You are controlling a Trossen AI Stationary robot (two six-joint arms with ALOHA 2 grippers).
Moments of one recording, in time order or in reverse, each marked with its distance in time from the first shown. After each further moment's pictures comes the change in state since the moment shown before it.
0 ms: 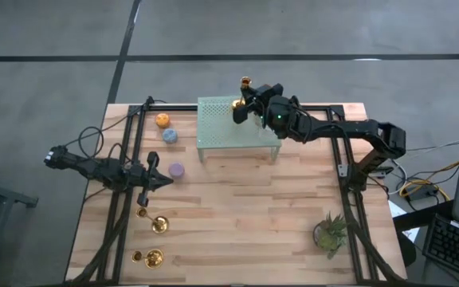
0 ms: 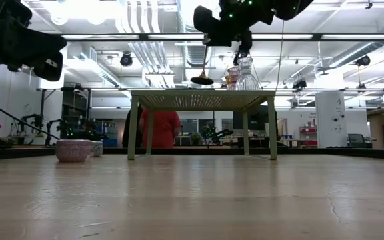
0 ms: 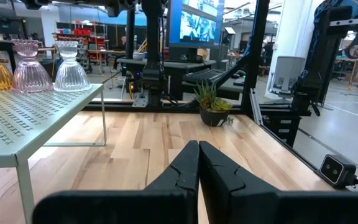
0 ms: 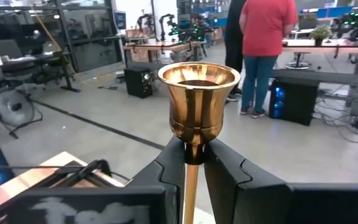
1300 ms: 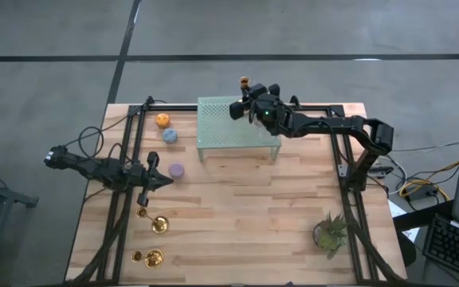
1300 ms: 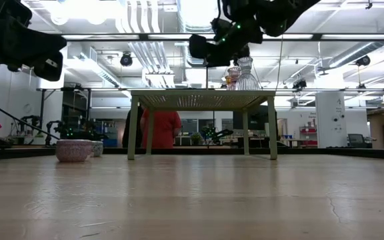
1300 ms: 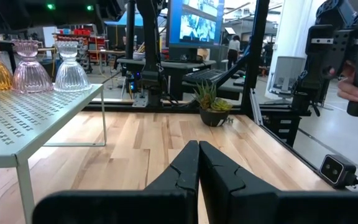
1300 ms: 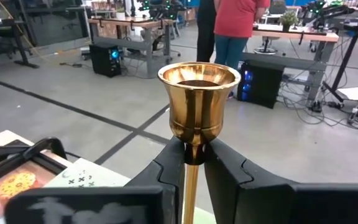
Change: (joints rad) left arm 0.000 0.000 0.000 0.000 0.000 0.000; right arm -0.070 0.120 0.025 -0.025 0.051 0.004
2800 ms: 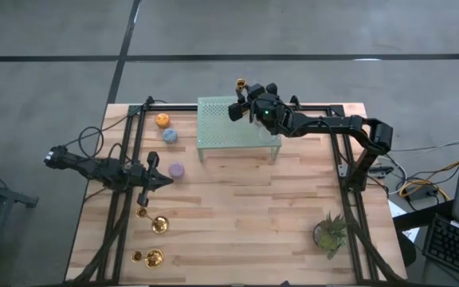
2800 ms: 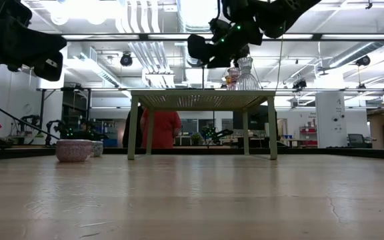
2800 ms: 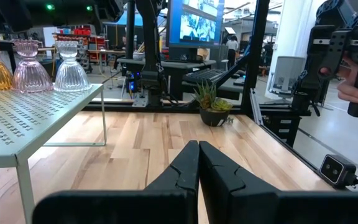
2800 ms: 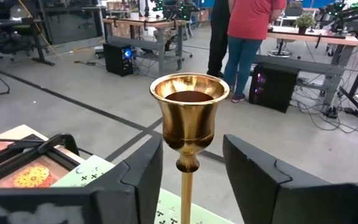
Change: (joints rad) left arm 0.000 0.000 0.000 0.000 0.000 0.000; right arm -0.007 0.009 0.000 0.019 -0.064 -0.023
